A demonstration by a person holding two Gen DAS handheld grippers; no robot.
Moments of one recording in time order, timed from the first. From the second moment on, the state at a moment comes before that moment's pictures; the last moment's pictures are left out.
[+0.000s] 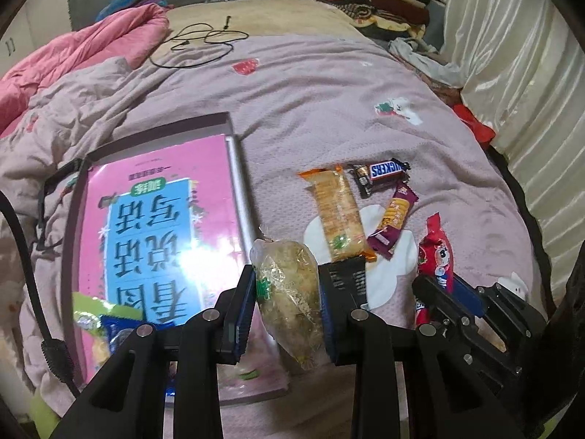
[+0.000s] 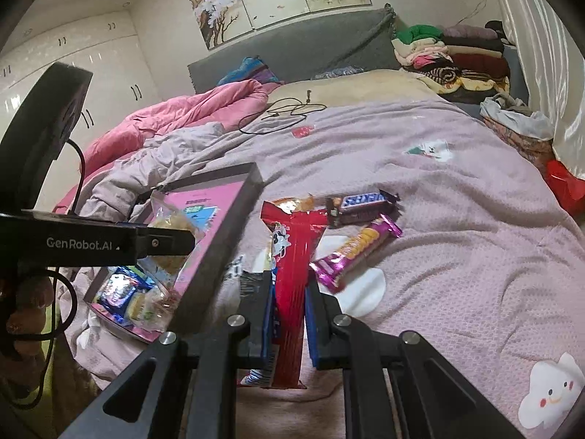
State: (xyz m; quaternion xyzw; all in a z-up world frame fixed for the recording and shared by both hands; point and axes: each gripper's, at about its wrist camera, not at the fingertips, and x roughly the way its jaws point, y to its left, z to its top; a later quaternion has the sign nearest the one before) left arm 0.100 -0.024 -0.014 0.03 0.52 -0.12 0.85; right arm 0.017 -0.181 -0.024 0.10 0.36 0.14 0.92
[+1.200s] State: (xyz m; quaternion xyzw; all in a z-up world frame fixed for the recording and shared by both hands) left arm 0.056 0.146 0.016 -0.02 0.49 0.00 0.87; right arm 0.005 -0.054 0.030 0.04 0.34 0.24 0.91
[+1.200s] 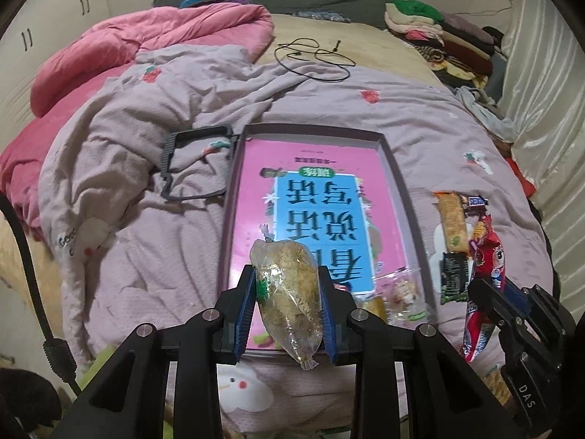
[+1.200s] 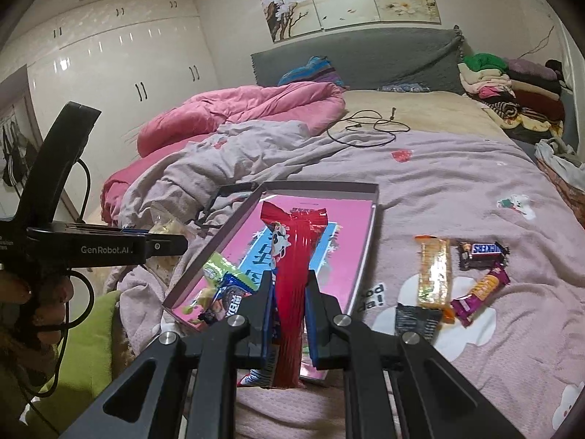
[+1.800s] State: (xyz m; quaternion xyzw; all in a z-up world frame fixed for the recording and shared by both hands) left arm 0.059 0.163 -0.016 -0.02 0.51 0.01 0.86; right arm 0.016 -0.034 0.008 0.03 0.37 0.24 0.90
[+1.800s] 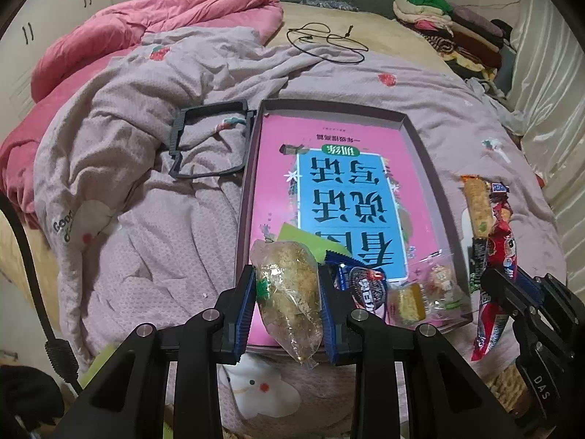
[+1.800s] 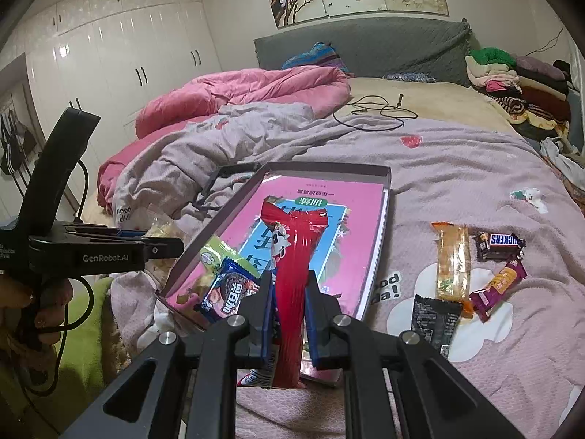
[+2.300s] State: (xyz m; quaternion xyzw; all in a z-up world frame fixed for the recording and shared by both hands) left arm 0.076 0.134 -0.031 0.02 0.51 -0.01 0.86; right arm 0.030 -0.026 -0.015 0.02 0.39 0.24 0.89
